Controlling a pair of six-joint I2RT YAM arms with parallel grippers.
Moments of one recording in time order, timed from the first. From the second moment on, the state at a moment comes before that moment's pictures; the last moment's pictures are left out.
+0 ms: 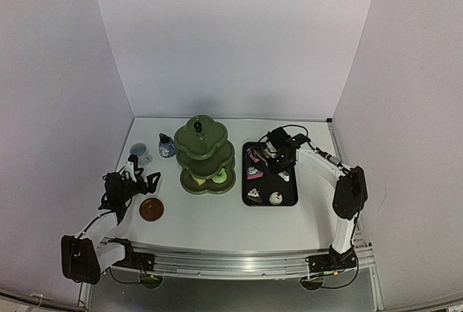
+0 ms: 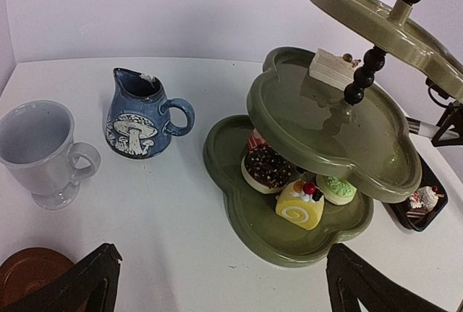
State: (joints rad) left arm -0.04 1.01 0.35 0.34 0.45 -0.13; right arm 0.56 1.95 1.68 -0.98 0.07 0.12
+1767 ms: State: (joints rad) left arm -0.04 1.01 0.35 0.34 0.44 -0.13; right arm 0.81 1.85 2.01 -1.27 0.06 0.13
